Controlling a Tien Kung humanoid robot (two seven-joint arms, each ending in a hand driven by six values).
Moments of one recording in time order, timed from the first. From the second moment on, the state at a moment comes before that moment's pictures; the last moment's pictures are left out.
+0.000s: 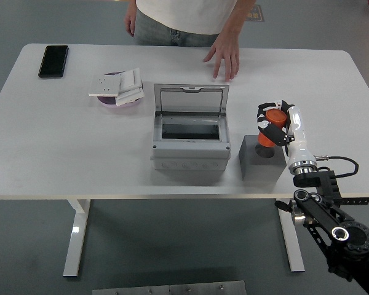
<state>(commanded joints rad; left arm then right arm) -0.17 0.49 -0.63 -0.42 0.26 0.16 0.16 0.26 -0.19 1.08 1.24 -1.22 -0.49 0.22</state>
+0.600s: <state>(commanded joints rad) -0.17 0.50 -0.62 -0.42 0.23 0.16 0.15 0.35 -0.29 1.07 1.40 -1.54 -0.42 -0.06</state>
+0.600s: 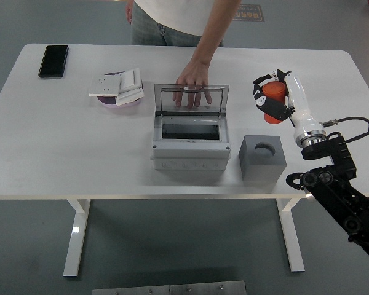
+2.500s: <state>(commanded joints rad) -0.17 0.50 -0.65 -0.42 0.27 0.17 0.18 0.66 -0.18 0.62 1.30 -1.91 -0.17 -0.35</state>
